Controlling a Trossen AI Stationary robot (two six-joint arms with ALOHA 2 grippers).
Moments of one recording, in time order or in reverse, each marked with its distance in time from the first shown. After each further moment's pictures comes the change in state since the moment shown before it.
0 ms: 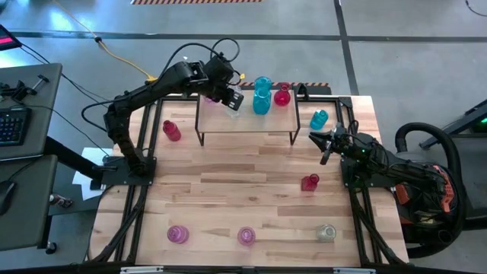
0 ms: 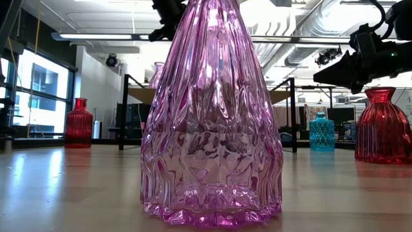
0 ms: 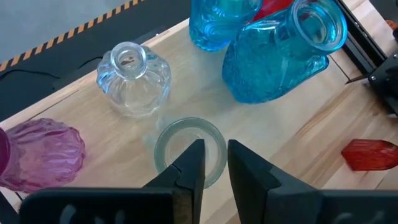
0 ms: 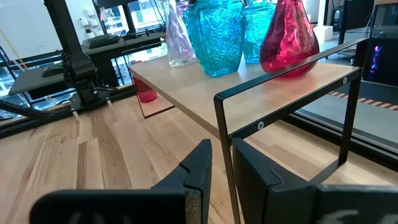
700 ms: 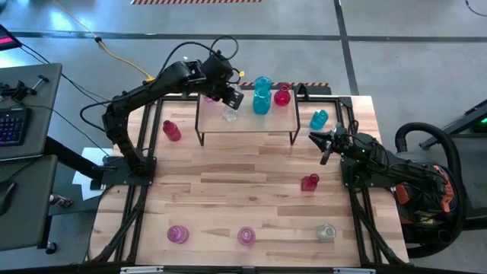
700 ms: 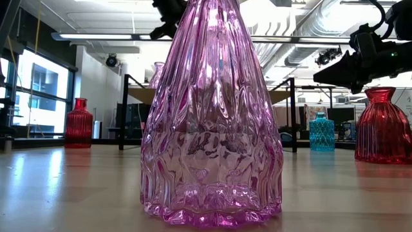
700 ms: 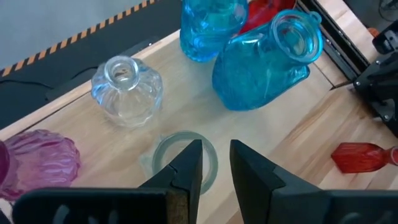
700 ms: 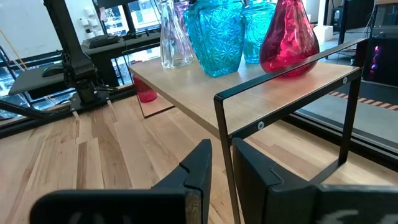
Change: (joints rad) left arm 0.000 -0.015 0.000 0.032 0.011 0.015; right arm 0.000 0.000 0.000 0.000 0.000 0.000
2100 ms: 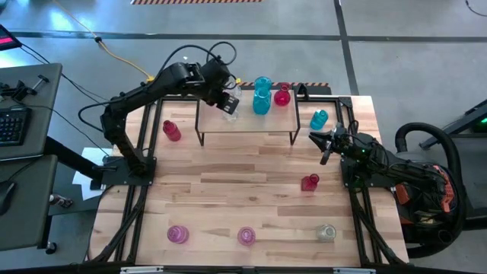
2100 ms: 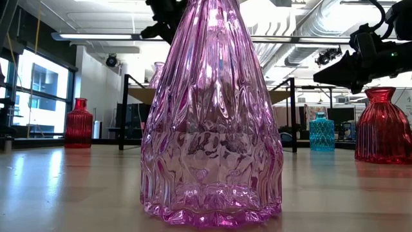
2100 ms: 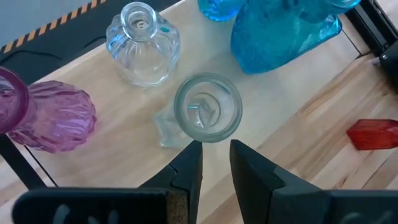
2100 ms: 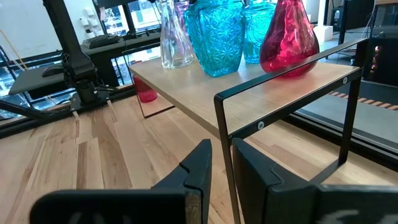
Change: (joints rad) left arm -0.012 -0.020 -0.018 -0.118 -0.004 -0.033; right arm 0.000 0.000 0.000 0.000 0.000 0.000
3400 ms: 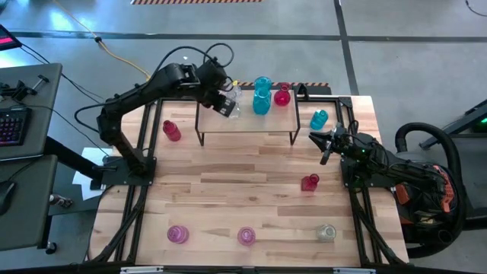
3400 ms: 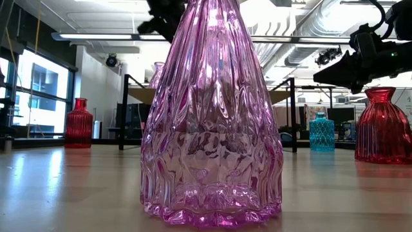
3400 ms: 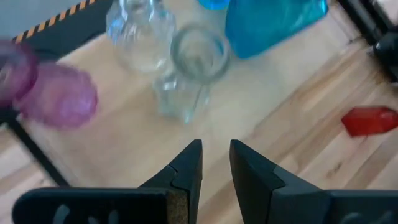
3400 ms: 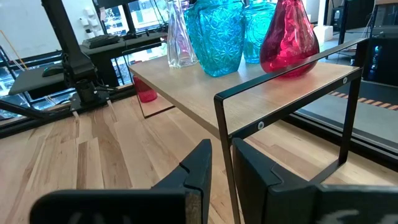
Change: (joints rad) left arm -0.032 -0.041 0.000 -0.053 -0.003 -0.015; right arm 0.000 0.000 0.000 0.000 0.000 0.000
